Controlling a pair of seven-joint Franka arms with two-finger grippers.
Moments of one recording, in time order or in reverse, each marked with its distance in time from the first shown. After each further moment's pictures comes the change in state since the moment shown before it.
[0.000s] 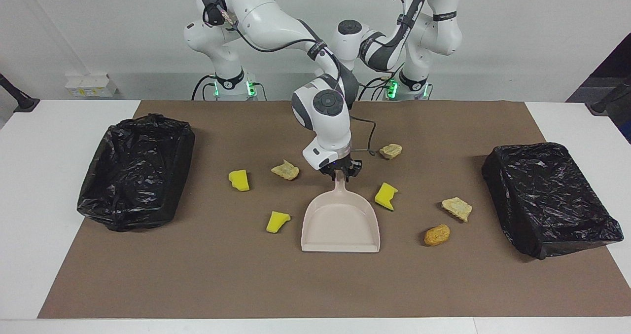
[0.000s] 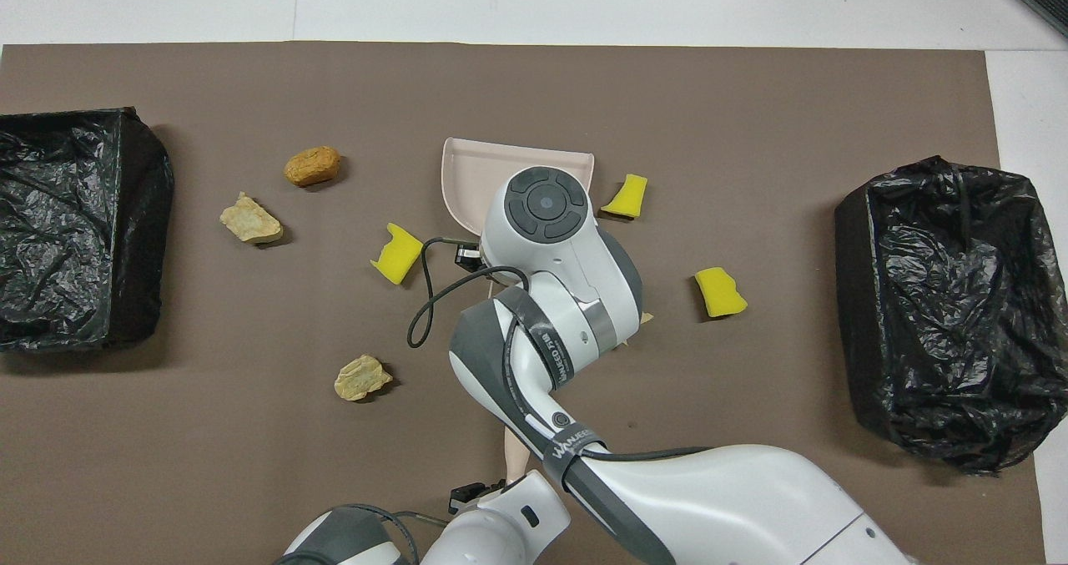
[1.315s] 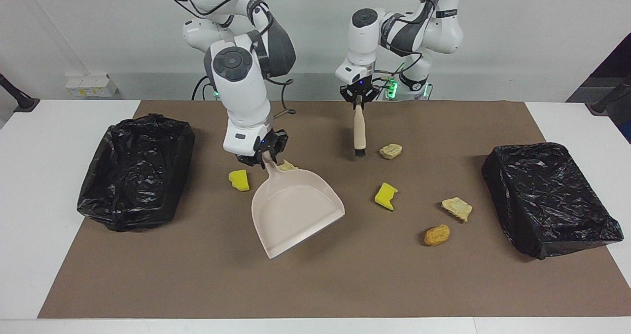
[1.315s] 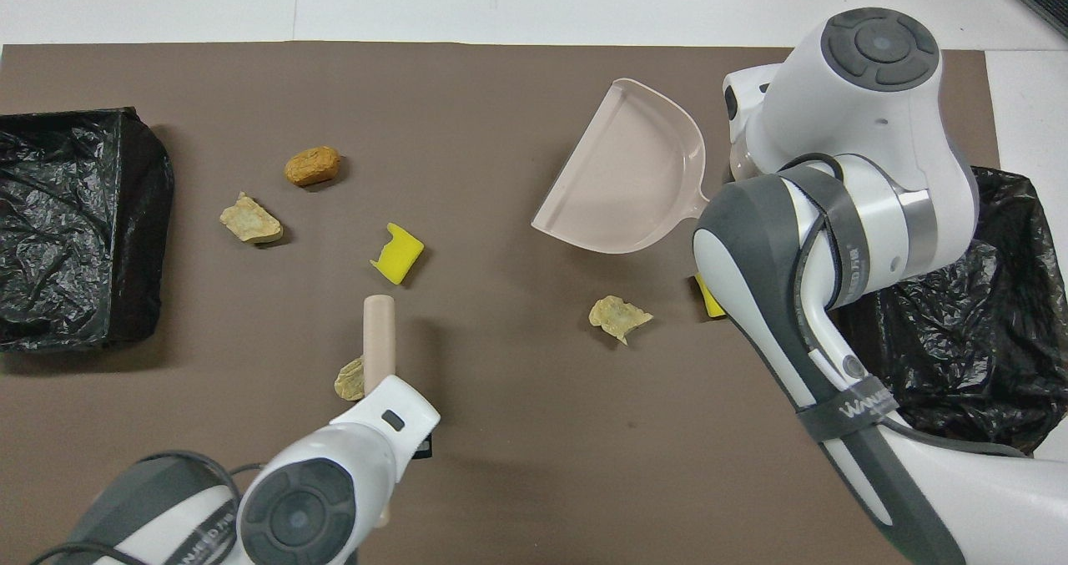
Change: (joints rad) left arm 0.371 -0.182 0.021 0.146 0.136 -0.508 0.081; right arm -0.318 -0.225 -0.016 0.026 -0.176 -0.402 -1.427
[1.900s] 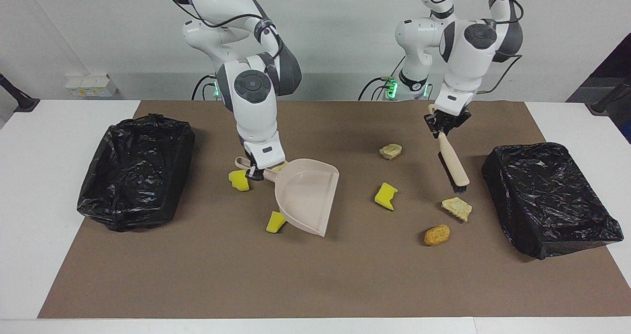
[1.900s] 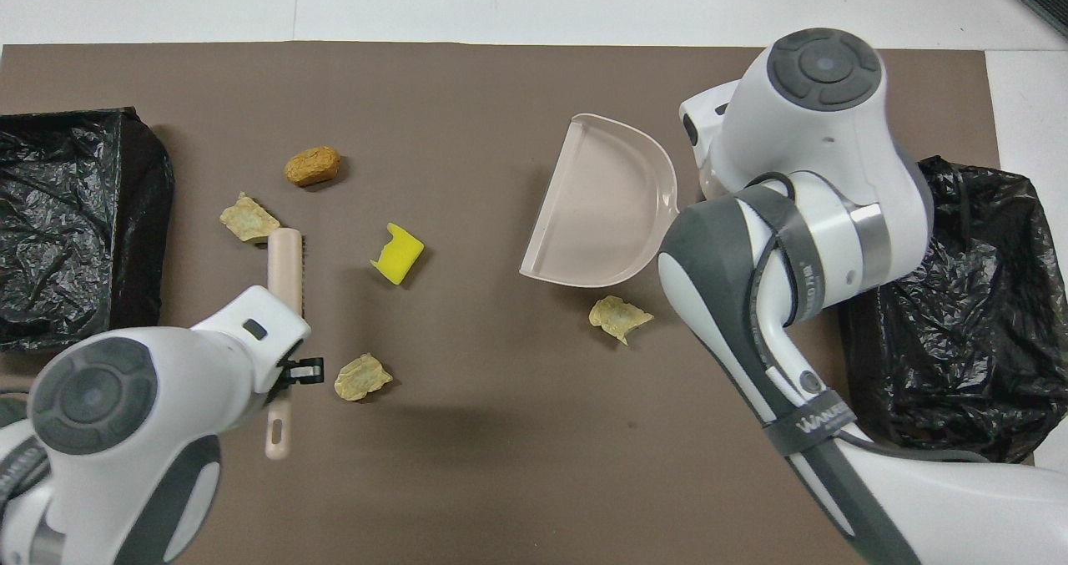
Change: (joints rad) left arm 0.487 0.137 0.002 0.168 0.032 -0.003 0.413; right arm 0.090 0.033 0.024 -0.098 -0.020 0.152 -0.146
